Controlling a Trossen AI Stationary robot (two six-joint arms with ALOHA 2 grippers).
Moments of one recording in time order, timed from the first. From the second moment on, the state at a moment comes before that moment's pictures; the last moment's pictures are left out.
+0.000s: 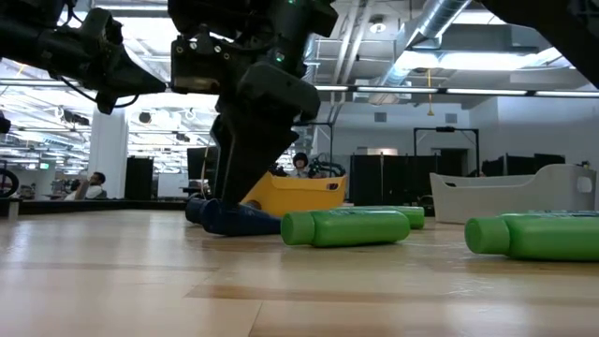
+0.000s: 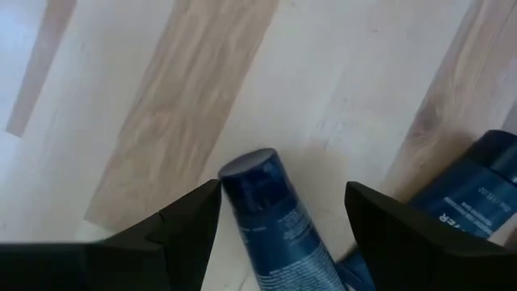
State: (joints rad) left arm 0.36 0.19 0.24 -0.22 -0.08 -0.29; right arm 0.16 2.43 2.10 -0.93 -0.05 -0.27
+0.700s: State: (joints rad) left arm 0.36 0.19 0.24 -0.22 -0.08 -0.29; right arm 0.16 2.49 2.11 -0.94 -0.05 -0.16
